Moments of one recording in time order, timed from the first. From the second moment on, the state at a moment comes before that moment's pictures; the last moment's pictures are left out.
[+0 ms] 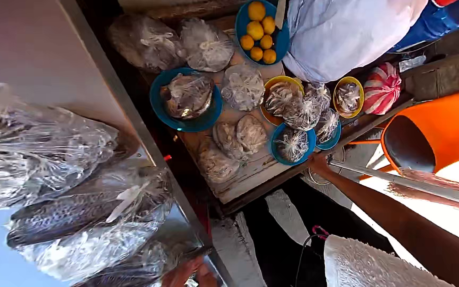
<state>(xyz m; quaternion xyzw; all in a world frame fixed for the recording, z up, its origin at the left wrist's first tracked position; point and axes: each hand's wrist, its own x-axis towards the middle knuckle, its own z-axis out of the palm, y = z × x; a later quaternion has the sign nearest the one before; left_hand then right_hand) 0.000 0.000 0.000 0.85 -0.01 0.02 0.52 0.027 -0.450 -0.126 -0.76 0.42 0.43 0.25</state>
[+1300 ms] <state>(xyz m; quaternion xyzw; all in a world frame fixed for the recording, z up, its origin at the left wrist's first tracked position) -0.009 -0.279 -0.225 0.59 0.49 -0.17 0.62 0.148 -0.558 -0.162 -0.90 0.16 0.10 0.40</state>
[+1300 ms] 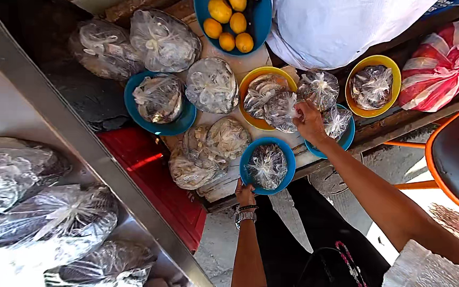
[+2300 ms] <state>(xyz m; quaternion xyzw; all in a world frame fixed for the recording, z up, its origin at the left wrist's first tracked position) 0.088 -0.210 -0.067 0.49 0.50 0.04 0.71 0.180 -0.319 -0.100 -0.87 -0.12 0.31 0.36</state>
